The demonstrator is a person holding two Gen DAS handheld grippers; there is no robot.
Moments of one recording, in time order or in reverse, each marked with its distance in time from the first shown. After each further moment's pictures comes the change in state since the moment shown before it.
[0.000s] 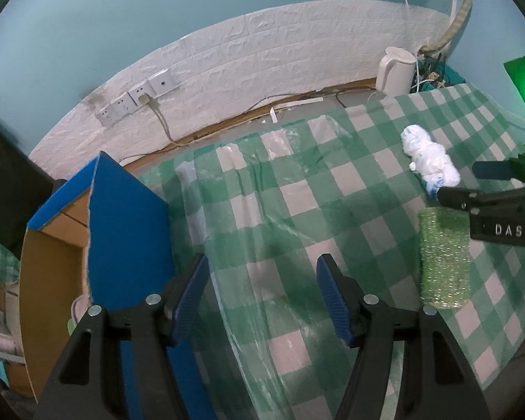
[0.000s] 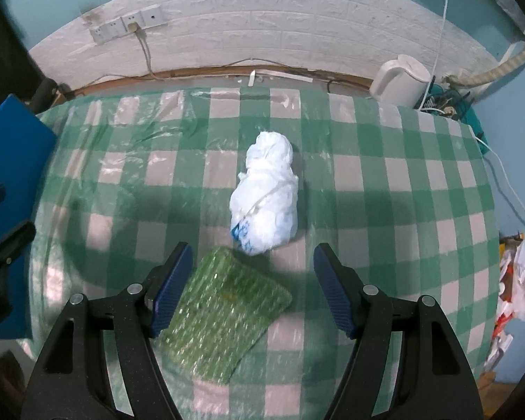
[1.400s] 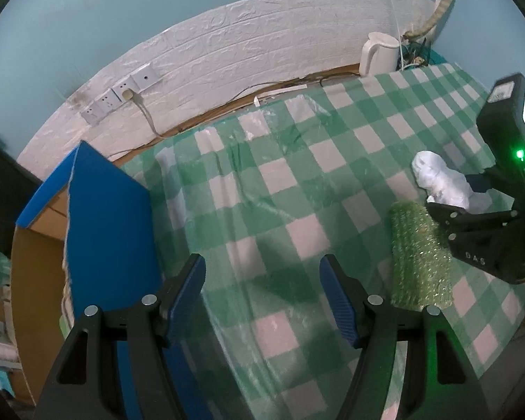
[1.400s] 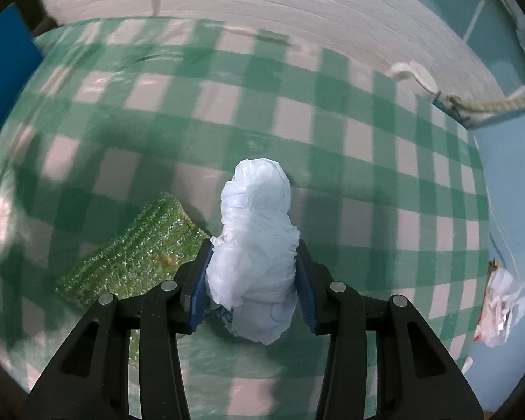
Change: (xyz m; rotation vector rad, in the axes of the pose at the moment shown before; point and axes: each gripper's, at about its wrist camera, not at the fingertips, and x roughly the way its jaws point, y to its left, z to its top) left arm 0.006 -0.009 -0.010 0.046 0.044 -0.051; right arm 0.027 0.022 -0.036 -0.190 0.089 -0.107
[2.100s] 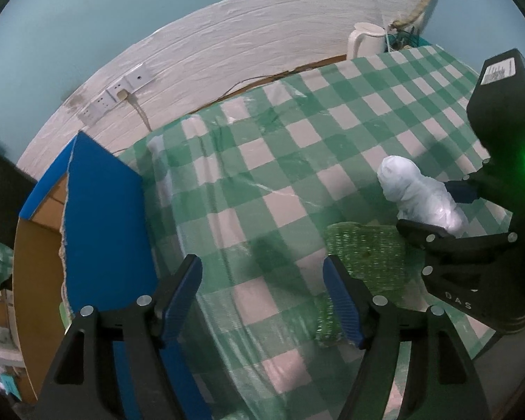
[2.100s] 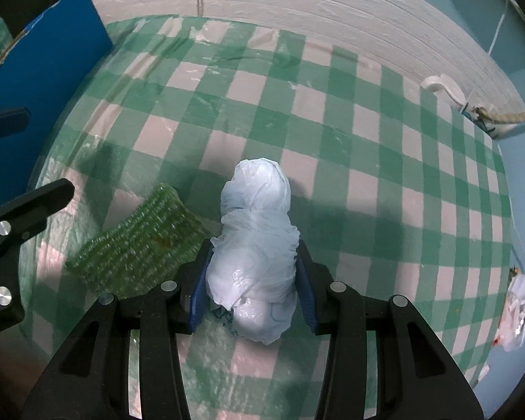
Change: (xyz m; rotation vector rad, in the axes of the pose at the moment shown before) left arm -0.017 -0.019 -0.026 0.039 0.015 0.009; right arm -0.032 0.049 -0.024 -0.027 -0.038 0.111
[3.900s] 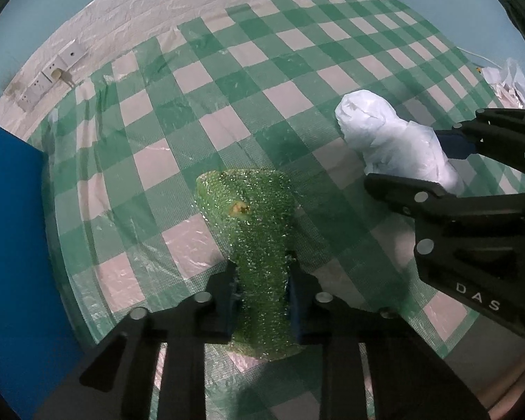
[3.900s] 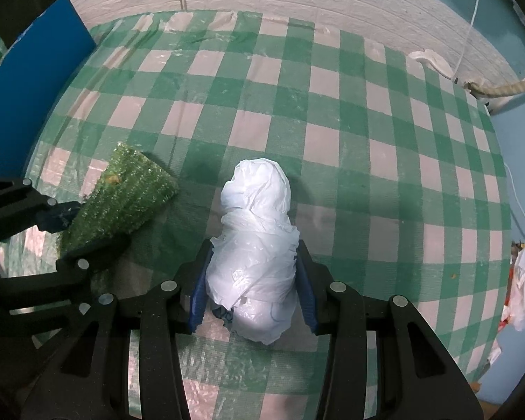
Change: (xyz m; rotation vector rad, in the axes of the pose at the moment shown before) left arm 0.037 -0.073 -0.016 0.065 0.150 -0.195; right arm 0.002 -0.044 -0.026 0.054 0.010 0.019
